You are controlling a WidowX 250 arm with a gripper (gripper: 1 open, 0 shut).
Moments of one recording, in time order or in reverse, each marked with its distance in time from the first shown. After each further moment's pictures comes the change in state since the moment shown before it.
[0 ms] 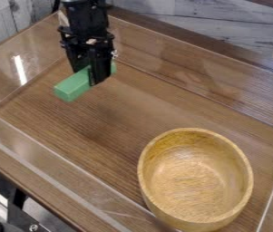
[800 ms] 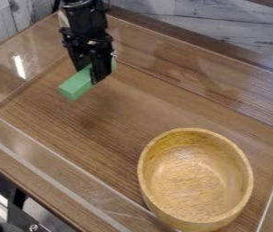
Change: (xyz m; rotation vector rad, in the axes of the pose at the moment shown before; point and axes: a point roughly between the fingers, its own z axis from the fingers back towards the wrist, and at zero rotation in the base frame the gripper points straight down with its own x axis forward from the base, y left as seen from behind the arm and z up) arm 0.017 0.014 -0.006 0.020 -0.086 -0.014
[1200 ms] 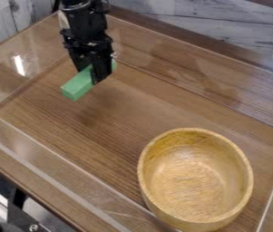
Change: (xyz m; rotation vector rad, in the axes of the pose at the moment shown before) arm 0.004 0.006 -0.004 0.001 -0.028 0.000
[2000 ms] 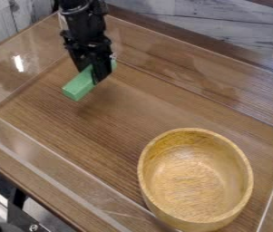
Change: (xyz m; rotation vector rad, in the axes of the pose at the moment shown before) arm 0.008 0.007 -0.006 0.007 -0.050 -0.006
